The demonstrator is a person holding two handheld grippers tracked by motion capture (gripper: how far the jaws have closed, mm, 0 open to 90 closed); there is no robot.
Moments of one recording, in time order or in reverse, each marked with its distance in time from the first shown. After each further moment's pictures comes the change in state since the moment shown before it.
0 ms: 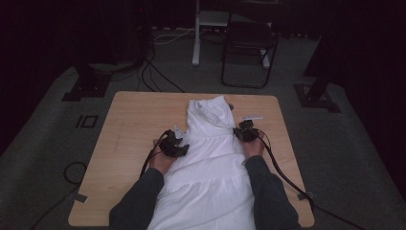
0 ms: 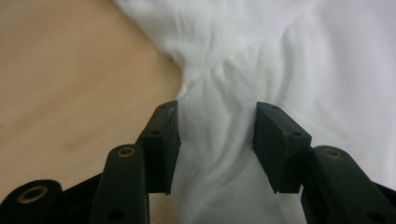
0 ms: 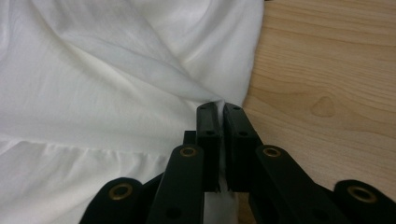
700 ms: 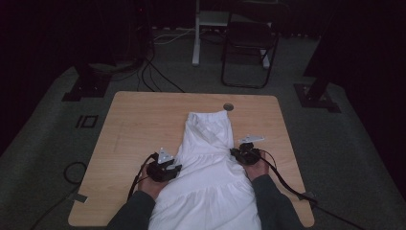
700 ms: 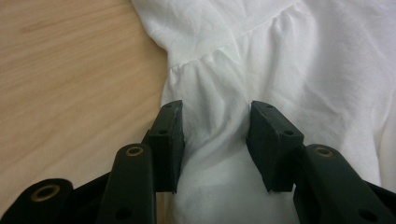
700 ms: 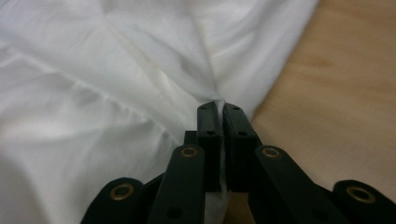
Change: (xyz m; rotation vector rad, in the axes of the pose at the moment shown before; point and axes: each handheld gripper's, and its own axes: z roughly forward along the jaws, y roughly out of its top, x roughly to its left) left arm -0.022 -0.075 -0.053 -0.102 -0.106 -0.083; right arm 0.041 -0.061 -0.058 0.028 0.165 -0.145
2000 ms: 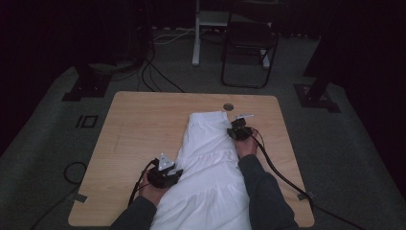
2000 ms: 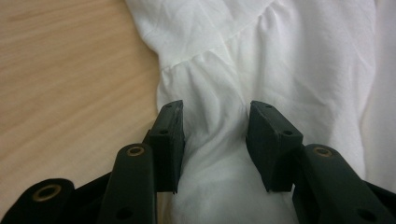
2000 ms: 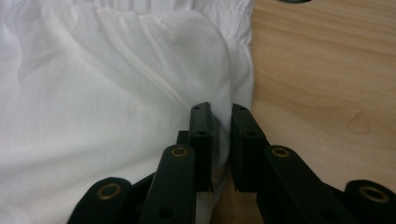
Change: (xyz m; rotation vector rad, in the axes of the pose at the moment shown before) left arm -0.018 -0.009 -0.007 -0.008 0.005 -0.004; right arm -0.036 0.071 0.059 0.029 -0.198 0.112
